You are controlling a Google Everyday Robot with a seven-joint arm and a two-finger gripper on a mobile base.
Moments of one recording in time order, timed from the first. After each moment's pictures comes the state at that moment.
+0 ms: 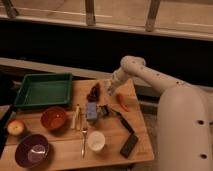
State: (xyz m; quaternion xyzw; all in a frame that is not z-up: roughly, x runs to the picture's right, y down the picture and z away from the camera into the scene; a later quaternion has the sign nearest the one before) arm 0.046 -0.026 0.895 -0.33 -0.04 0.65 0.68
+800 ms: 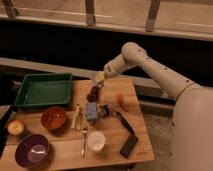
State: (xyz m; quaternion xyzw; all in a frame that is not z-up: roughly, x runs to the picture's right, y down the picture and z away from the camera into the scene) arm -0.031 -0.047 0.786 -0.41 -0.19 0.50 0.74
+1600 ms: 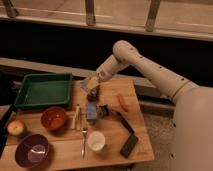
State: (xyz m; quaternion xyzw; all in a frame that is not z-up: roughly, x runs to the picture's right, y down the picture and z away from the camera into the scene) arm -0.061 -0.016 0.746 -0.45 -0.22 0.37 0.78
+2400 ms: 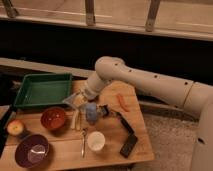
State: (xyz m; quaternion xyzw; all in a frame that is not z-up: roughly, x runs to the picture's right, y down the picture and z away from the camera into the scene) arm -0.136 0.076 0.679 -0.43 -0.20 0.32 0.82
